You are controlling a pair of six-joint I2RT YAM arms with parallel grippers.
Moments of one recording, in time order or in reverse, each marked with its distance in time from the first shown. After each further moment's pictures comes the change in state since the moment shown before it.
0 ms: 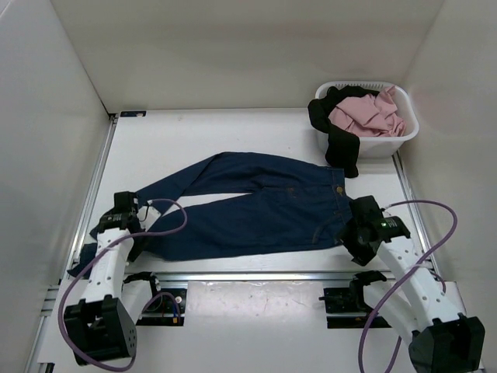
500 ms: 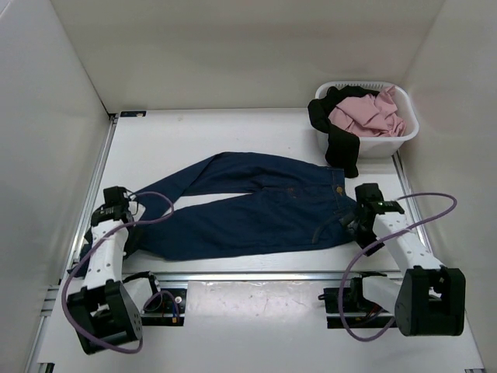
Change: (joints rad) left arm 0.114 0.040 0.054 0.002 -0.096 -0.078; right arm -0.137 0.273 0.034 0.164 0.127 -0.007
